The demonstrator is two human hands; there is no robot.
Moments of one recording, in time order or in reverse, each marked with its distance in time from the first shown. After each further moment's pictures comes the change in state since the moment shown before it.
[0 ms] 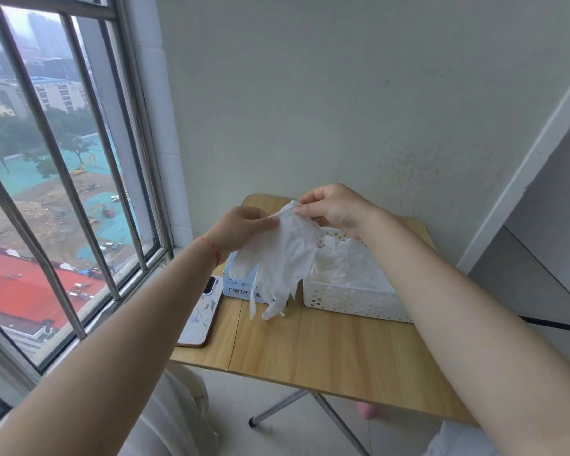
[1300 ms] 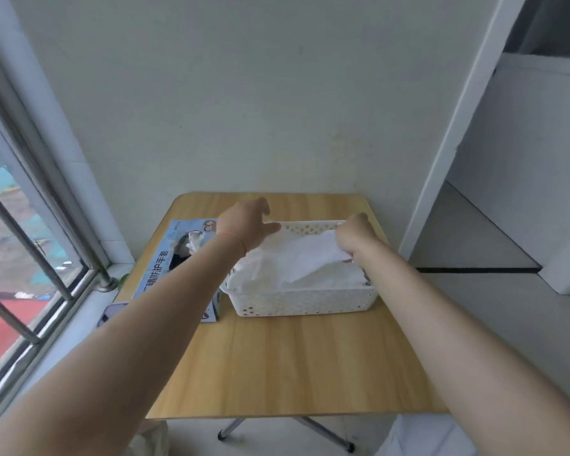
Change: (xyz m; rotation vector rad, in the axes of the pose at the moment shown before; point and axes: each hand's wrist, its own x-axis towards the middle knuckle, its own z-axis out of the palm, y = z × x) left_hand 0.091 0.022 0.143 0.851 0.030 0.187; right_hand -0.034 0.118 -0.101 -0.091 0.490 0.565
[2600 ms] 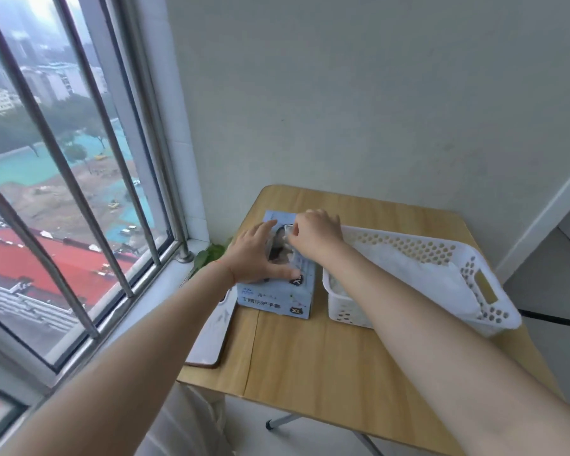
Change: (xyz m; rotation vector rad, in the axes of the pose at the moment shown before) left_hand -0.071 -0.168 -0.024 -0.149 -0.192 -0.079; right_hand -0.031 -0.102 0.196 -0.872 0.028 -0.823
